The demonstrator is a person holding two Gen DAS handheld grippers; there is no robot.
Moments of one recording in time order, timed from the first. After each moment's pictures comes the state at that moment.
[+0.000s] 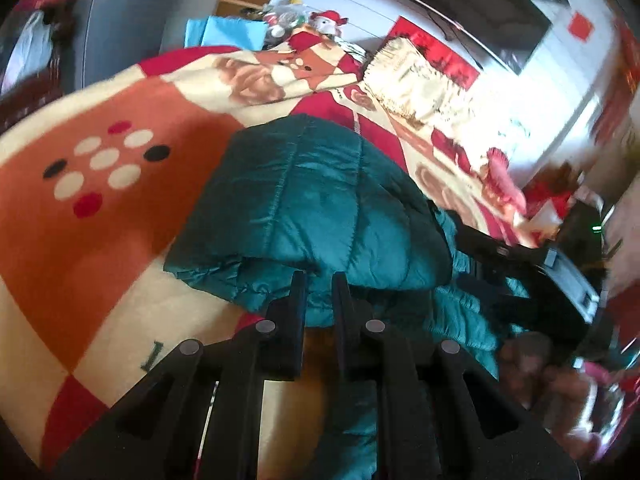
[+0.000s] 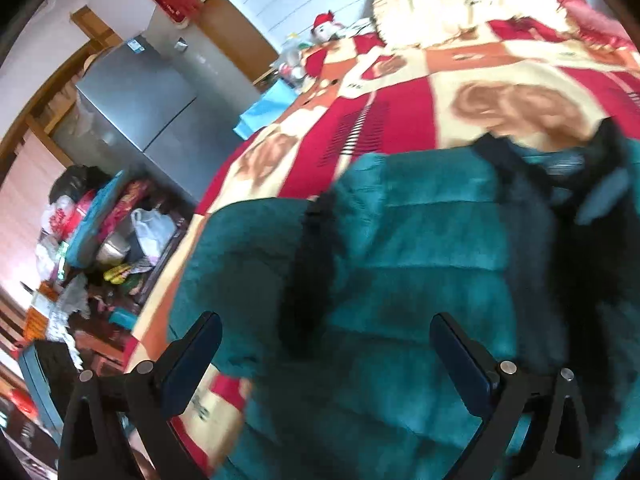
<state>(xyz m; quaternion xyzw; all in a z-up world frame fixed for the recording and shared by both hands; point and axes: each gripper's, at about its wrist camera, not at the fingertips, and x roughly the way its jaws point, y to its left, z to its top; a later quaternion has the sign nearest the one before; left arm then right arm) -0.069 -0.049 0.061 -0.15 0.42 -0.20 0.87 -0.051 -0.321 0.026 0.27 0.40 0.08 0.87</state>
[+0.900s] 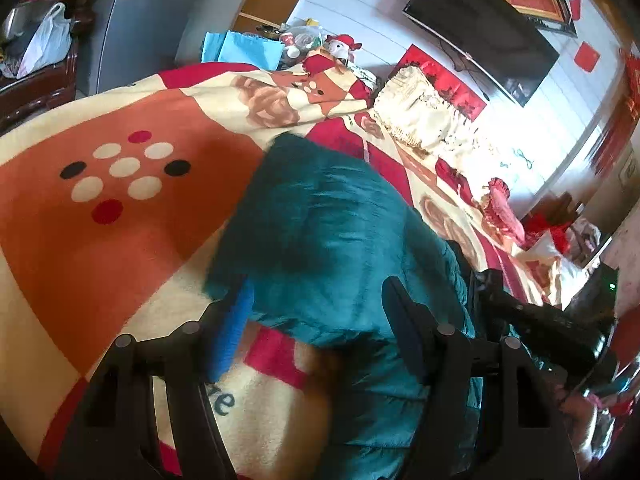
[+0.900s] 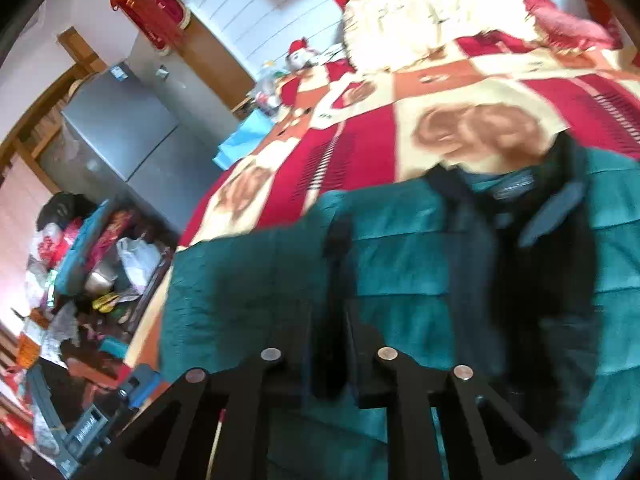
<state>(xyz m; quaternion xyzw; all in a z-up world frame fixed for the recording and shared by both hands) -0.075 -0.038 0.071 -0.18 0.39 -0.18 0.89 -0.082 -0.361 0.047 0.27 0.37 0.01 0.89</state>
